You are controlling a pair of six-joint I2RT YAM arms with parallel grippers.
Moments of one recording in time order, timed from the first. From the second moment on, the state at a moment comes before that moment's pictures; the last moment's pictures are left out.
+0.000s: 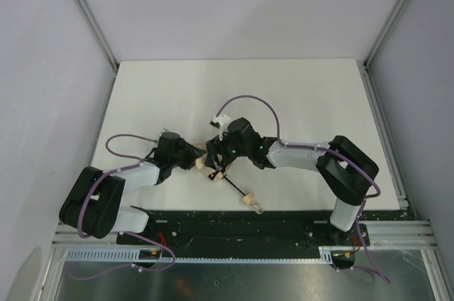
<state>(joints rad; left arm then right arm) -0.36 1.35 0.38 0.21 0.09 -1.22 0.90 1.80 1.03 0.18 -0.30 0.35</state>
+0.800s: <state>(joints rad) -0.36 1.35 0.45 0.05 0.08 -1.23 1.25 2.00 1.17 0.18 0.53 0.04</state>
